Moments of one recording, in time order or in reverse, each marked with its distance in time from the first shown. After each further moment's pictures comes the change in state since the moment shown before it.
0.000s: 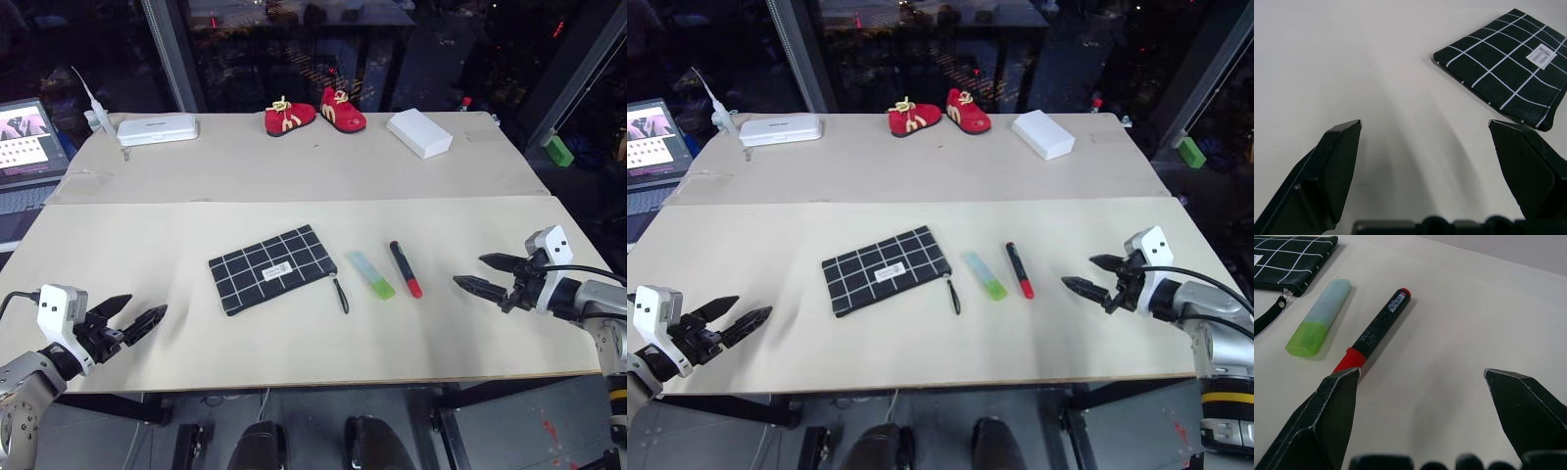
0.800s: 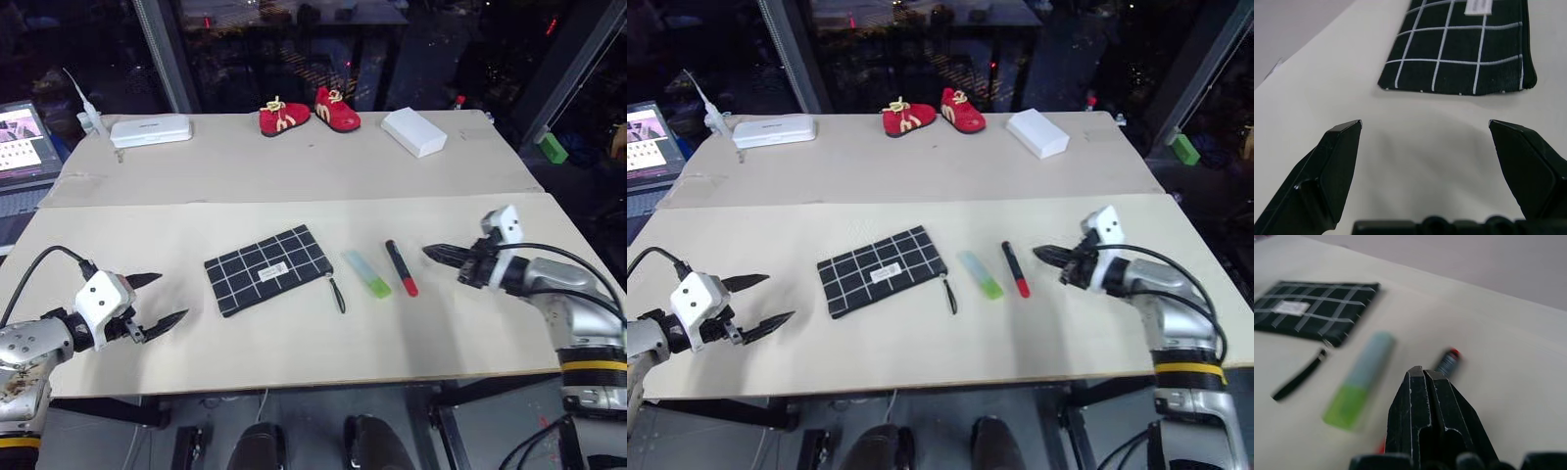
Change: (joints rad) left arm -0.166 0.143 -0.253 0.222 0.368 -0.585 -0.230; right arm -0.220 0.198 0.153 -0.041 0.001 0.081 -0.045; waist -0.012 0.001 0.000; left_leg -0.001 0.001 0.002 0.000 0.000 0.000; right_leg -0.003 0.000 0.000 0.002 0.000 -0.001
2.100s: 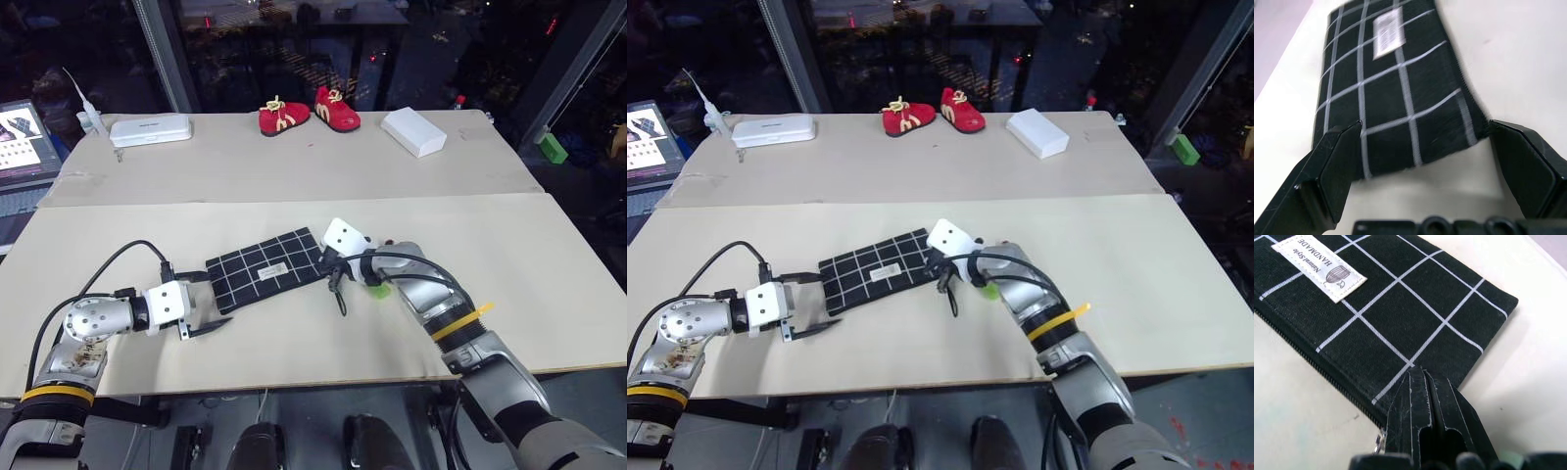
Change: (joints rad) left arm -0.306 -0.052 -0.324 0.330 0.156 -0.503 -0.099; right arm -0.279 0.352 0.459 0.194 -0.474 -0.036 -0.222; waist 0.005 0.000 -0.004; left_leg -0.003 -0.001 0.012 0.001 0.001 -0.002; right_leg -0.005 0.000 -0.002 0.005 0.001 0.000
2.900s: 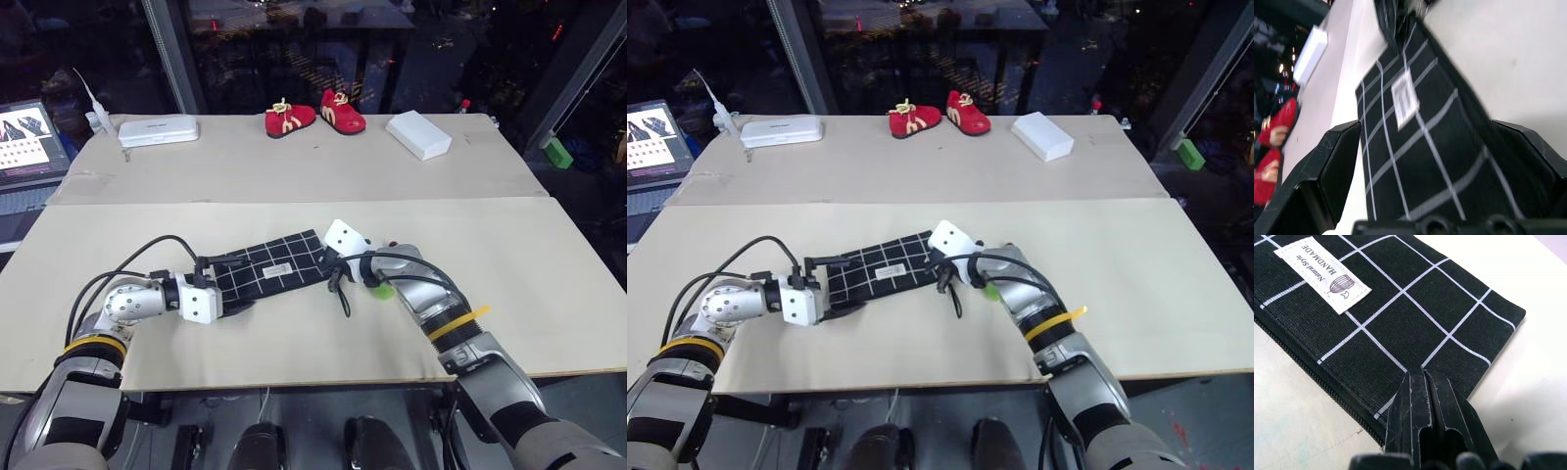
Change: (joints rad) left arm -0.349 -0.110 -0.170 0.552 0.233 -0.629 0.225; right arm 0.009 0.017 -0.022 0.018 -0.007 -0.007 -0.011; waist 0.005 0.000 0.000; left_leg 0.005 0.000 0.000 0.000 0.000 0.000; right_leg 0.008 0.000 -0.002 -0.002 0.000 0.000
